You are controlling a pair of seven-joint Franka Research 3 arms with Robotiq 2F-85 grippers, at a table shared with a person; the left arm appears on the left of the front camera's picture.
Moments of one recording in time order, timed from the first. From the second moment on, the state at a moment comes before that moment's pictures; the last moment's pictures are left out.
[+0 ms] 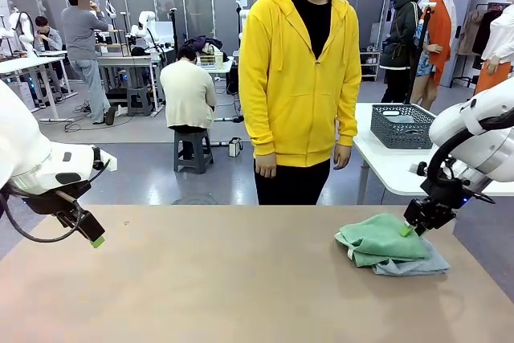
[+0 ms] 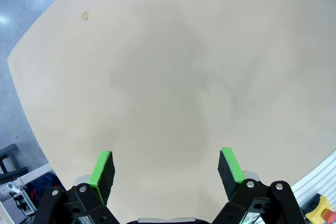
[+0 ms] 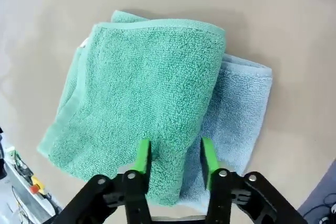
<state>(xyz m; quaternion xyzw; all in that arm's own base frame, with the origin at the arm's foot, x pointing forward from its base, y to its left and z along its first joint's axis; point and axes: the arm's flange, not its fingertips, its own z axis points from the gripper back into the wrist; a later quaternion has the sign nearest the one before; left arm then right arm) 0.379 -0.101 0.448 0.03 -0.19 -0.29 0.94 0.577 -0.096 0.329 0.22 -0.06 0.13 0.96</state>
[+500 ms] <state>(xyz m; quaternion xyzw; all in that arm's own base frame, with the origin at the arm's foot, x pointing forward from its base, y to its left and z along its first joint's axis) 0.379 -0.101 0.448 0.03 -0.19 -0.29 0.94 0.568 -0.094 0.374 0.20 -0.09 0.13 0.97</state>
